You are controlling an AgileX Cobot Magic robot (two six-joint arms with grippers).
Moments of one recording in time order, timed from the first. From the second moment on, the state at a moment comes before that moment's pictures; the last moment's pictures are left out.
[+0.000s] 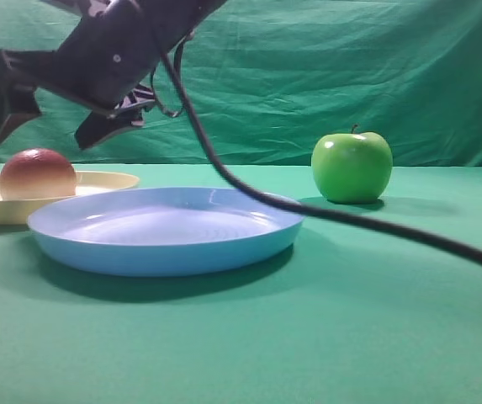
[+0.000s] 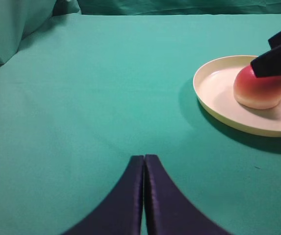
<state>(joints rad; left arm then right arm) -0.01 -0.02 0.01 0.33 0.38 -0.33 0.79 2.42 -1.90 0.93 0.38 -1.09</state>
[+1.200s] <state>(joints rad) -0.01 -0.02 0.01 0.33 0.38 -0.33 0.63 1.88 -1.86 0.37 0.82 -0.51</state>
